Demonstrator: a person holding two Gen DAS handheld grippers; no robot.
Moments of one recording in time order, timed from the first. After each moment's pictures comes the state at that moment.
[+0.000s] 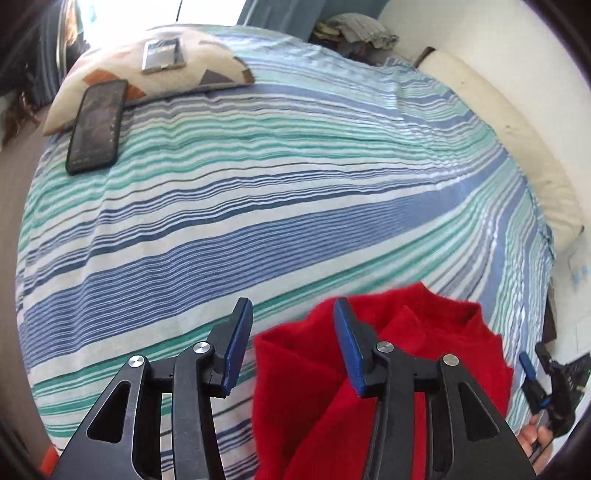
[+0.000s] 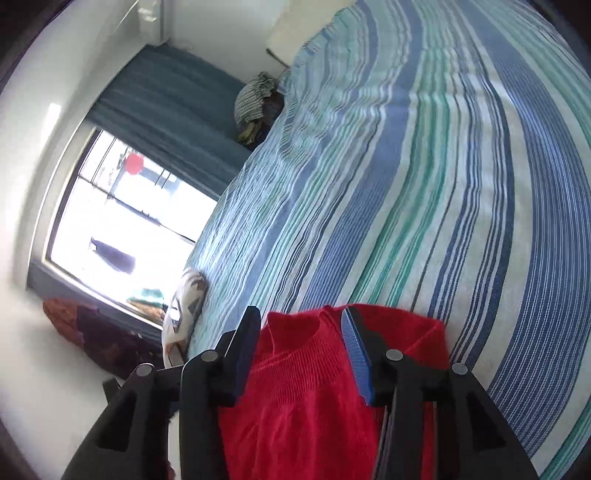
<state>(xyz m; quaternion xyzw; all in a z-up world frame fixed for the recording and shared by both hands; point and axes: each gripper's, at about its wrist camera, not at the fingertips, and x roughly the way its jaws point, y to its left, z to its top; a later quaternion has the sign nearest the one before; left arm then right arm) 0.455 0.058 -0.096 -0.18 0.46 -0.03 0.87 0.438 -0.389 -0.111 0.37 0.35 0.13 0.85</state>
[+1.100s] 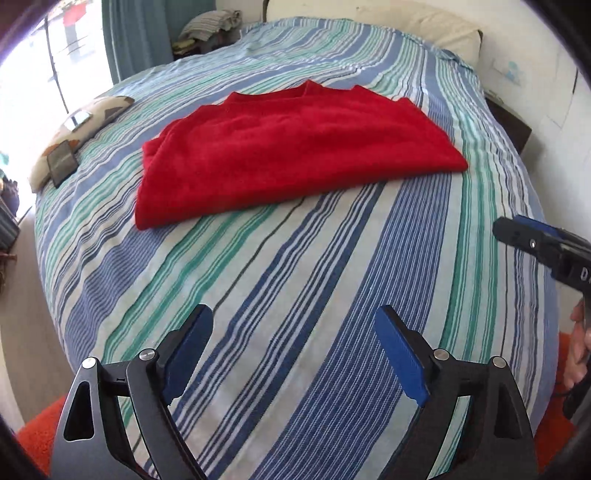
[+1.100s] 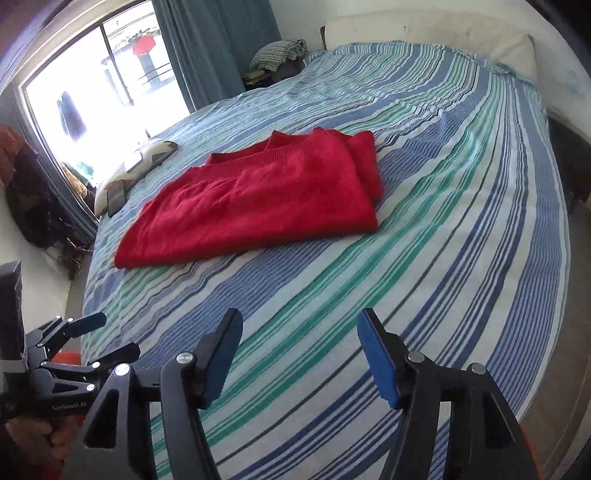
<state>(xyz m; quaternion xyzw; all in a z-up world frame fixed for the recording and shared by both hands) 0.186 -0.071 -0.131 0.08 0.46 -0.14 0.87 0.172 -0.275 -0.125 0.10 0.42 0.02 0.90</state>
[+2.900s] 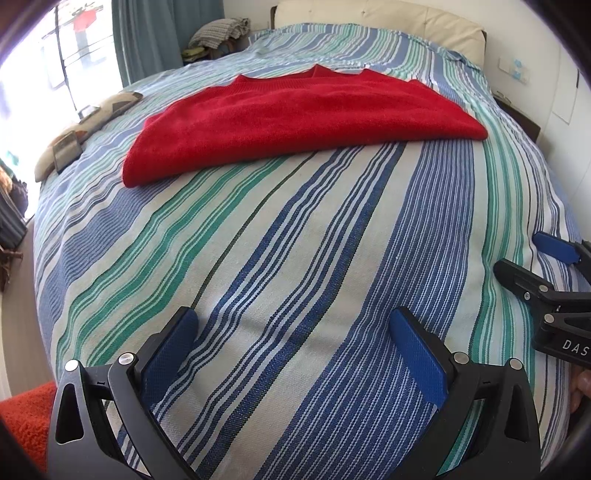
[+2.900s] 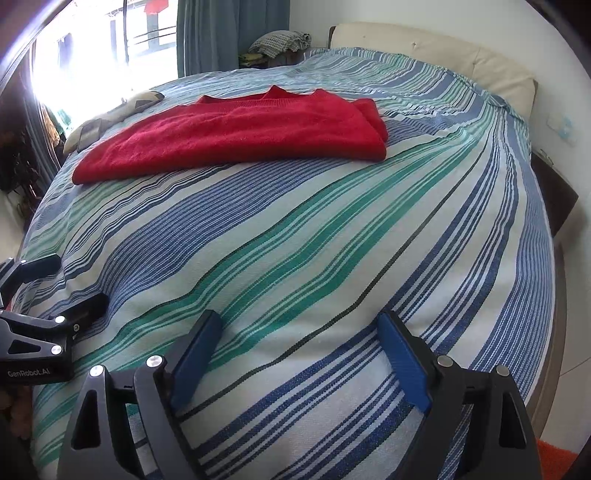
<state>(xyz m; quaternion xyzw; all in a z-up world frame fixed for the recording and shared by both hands) 0.184 -0.066 -0.178 0.08 0.44 -0.13 0.89 0.159 -0.239 -0.184 -0.01 0.42 -0.03 0.91</state>
